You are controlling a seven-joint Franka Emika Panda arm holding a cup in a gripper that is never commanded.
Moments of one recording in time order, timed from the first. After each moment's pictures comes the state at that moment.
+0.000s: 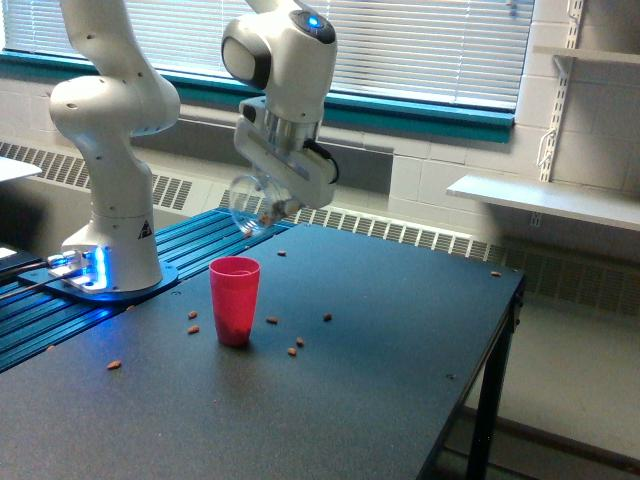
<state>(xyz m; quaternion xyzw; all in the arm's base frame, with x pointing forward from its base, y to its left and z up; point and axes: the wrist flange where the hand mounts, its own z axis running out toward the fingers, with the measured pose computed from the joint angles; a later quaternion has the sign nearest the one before) 0.370 -0.025 0.326 0.25 -0.95 -0.15 0.08</state>
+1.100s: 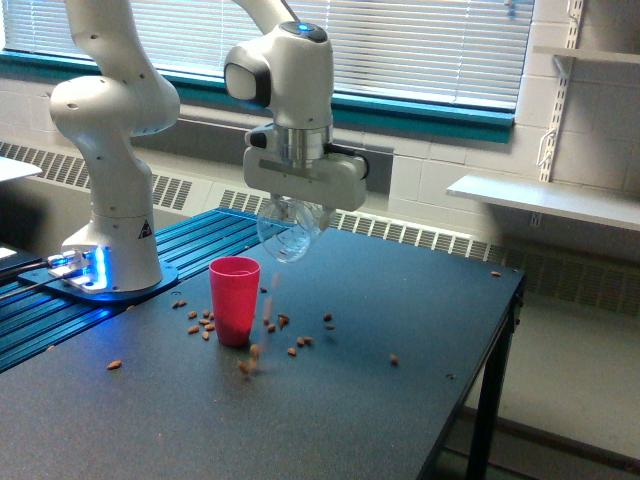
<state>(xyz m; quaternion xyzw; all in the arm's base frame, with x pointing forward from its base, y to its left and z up) 0.407 -0.042 0.314 0.37 -0.93 -0.06 -0.03</state>
